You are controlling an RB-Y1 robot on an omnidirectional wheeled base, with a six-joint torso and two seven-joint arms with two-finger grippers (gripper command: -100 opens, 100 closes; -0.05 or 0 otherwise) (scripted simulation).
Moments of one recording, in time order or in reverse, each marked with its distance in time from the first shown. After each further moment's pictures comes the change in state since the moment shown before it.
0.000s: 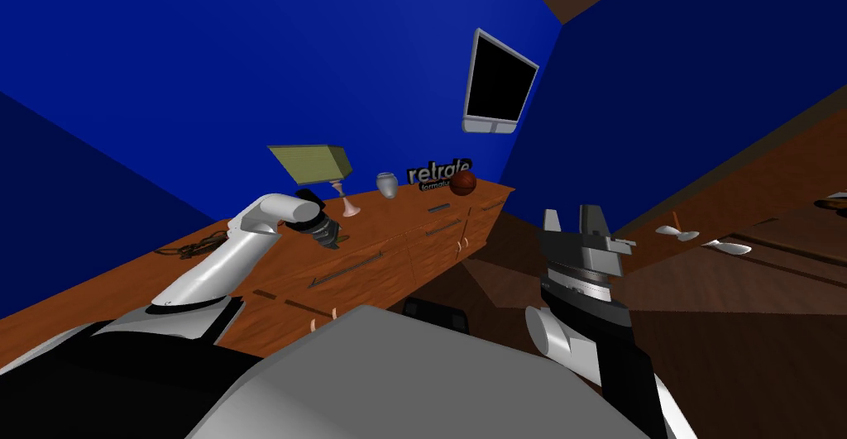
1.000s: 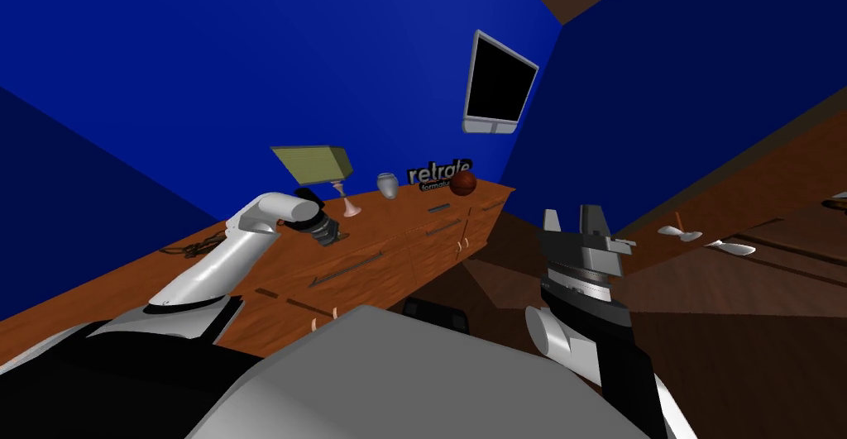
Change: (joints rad) left arm -0.002 0.006 0.007 -0.007 0.009 0.006 0.001; right arm 0.000 0.000 0.000 0.000 0.000 0.000 0.000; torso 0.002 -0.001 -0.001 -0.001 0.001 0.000
